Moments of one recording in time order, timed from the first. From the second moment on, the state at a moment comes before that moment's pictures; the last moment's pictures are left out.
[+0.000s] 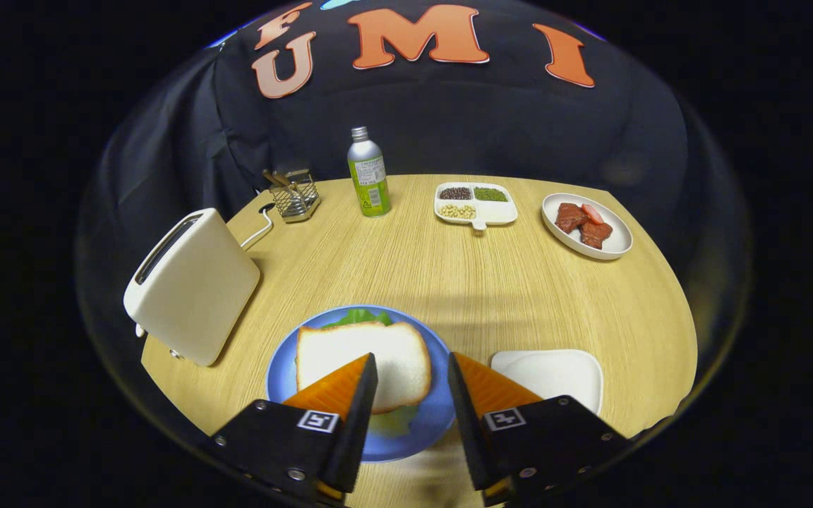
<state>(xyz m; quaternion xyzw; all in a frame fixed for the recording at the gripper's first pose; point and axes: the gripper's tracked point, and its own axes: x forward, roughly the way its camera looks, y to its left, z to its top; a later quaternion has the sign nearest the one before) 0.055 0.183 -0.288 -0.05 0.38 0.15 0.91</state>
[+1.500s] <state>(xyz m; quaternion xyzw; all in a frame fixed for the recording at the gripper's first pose) 0.079 0.023 -0.074 -0.03 0.16 0.05 0.98</state>
